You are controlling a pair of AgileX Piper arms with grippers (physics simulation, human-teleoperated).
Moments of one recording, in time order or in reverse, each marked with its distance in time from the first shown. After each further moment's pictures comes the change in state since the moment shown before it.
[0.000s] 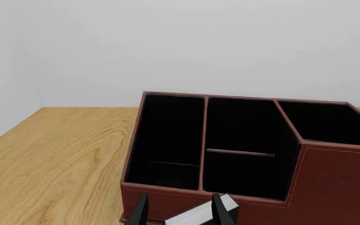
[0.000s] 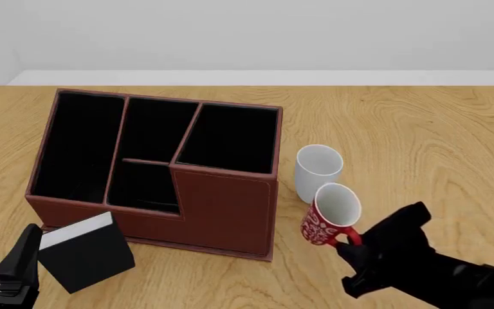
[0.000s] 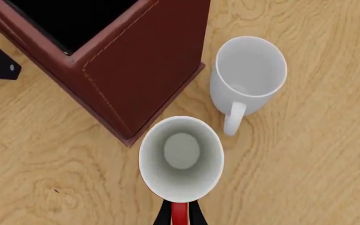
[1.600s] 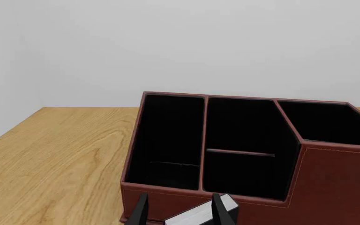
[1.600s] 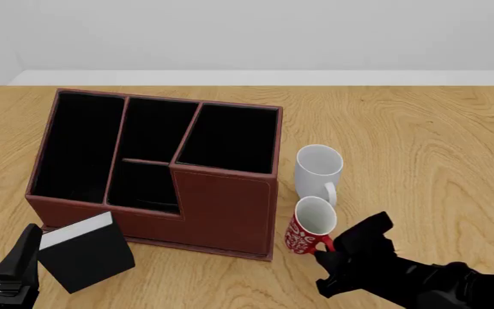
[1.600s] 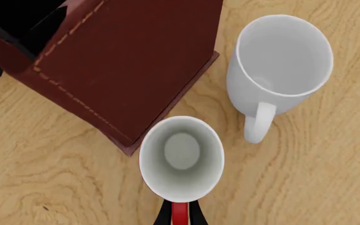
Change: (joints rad) left arm 0.000 0.000 0.000 0.000 0.000; right arm 0.040 0.340 0.026 -0.318 0.059
